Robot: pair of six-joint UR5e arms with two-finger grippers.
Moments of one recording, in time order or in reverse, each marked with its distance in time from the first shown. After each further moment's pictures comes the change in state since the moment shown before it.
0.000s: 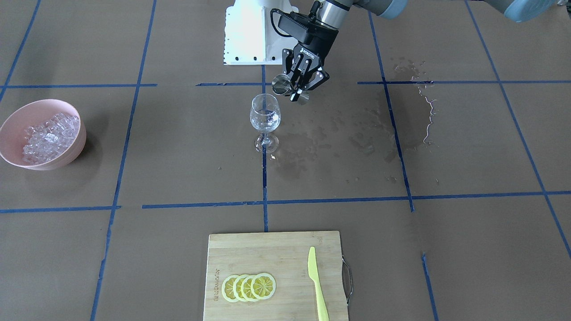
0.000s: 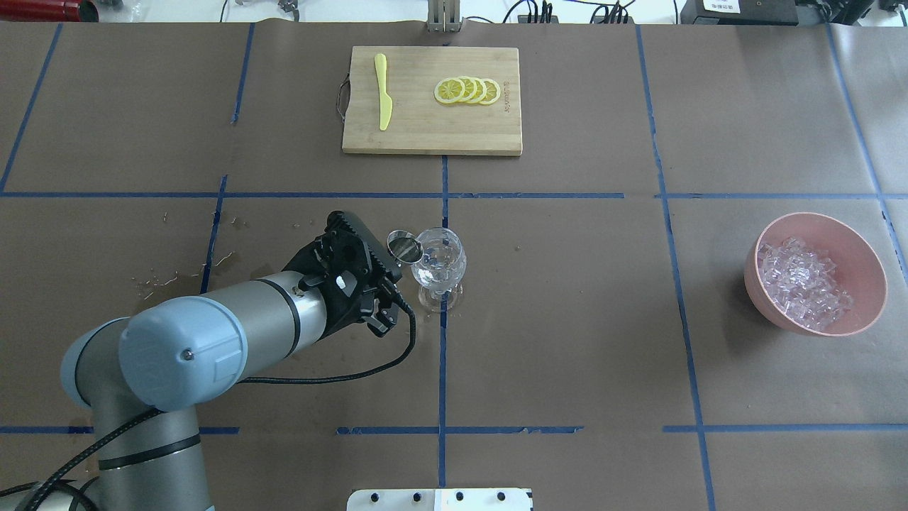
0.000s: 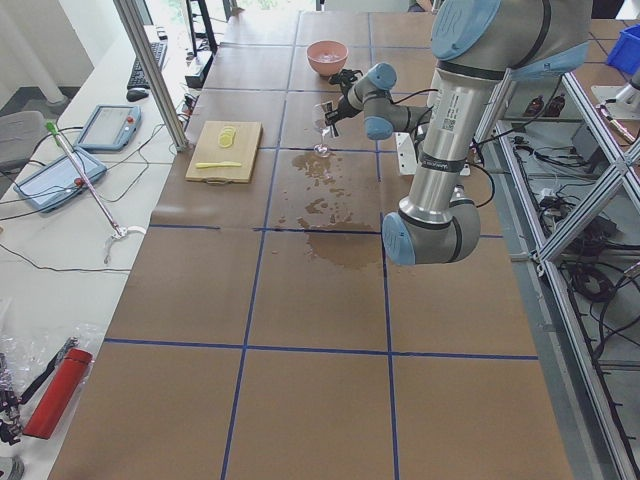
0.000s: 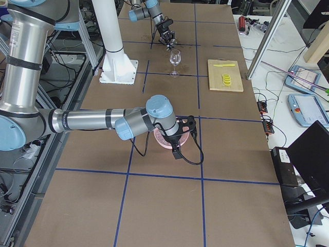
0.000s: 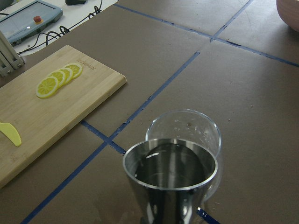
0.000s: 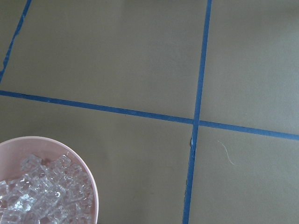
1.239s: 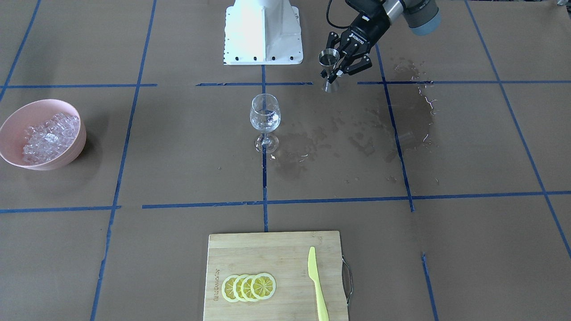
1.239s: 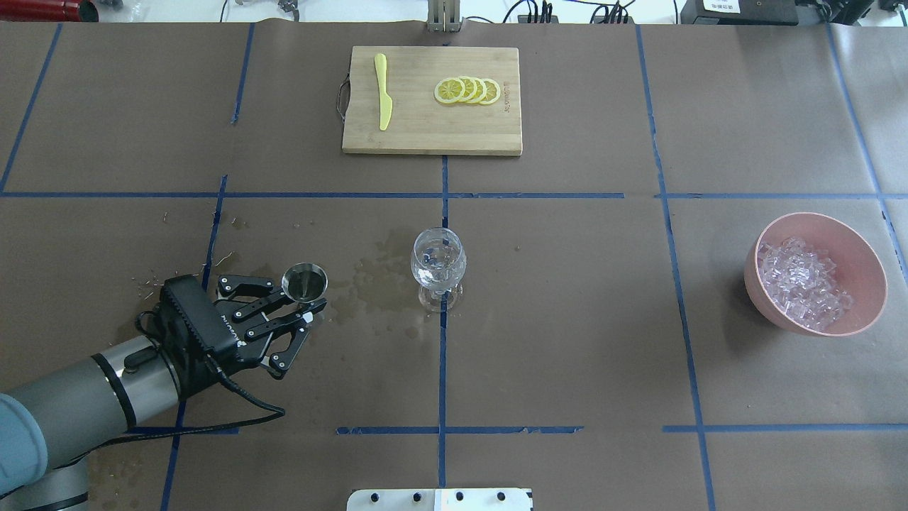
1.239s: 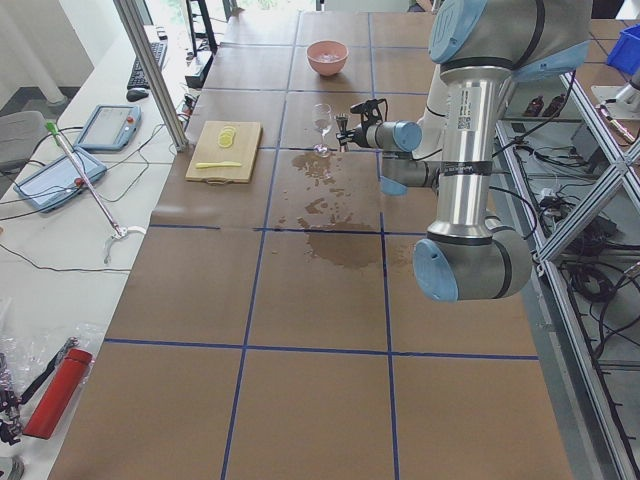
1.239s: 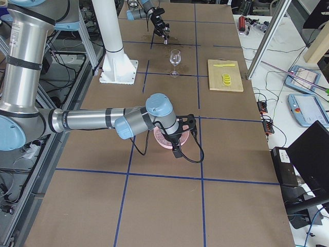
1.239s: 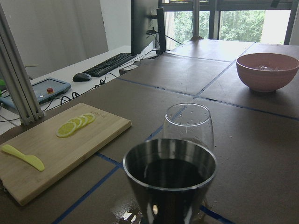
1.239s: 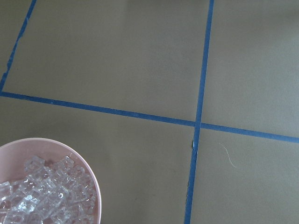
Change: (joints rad) left arm 0.097 0.372 0.007 -0.767 0.174 0.072; right arm 0.001 0.000 0.009 0.000 0.000 0.000
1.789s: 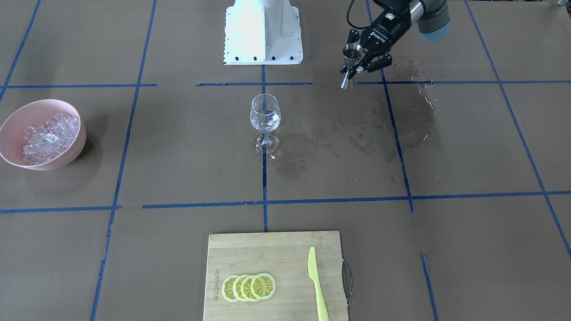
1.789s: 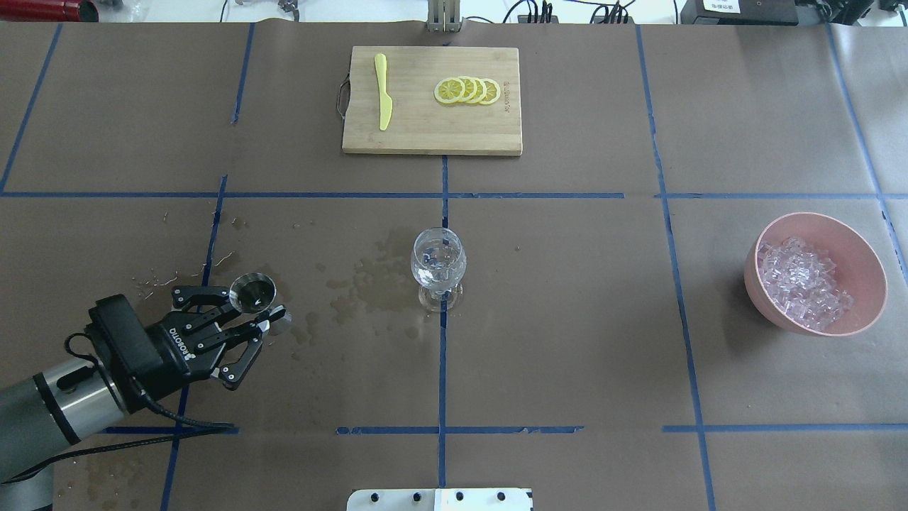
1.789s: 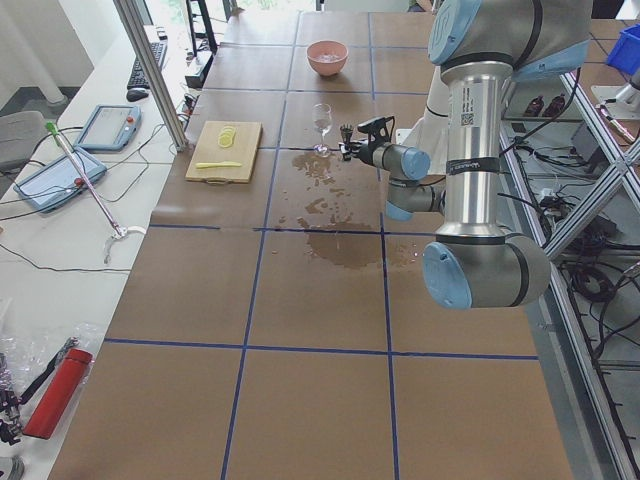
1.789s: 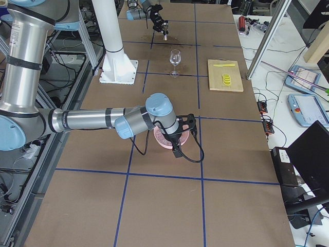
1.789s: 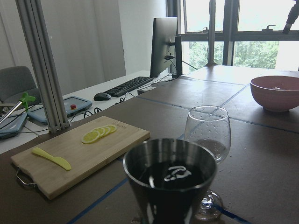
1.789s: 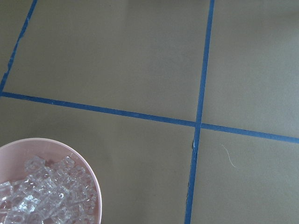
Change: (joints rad) left arm 0.021 0.121 0.052 -0.310 0.037 0.058; right arm 0.000 0.000 0.001 0.000 0.000 0.000
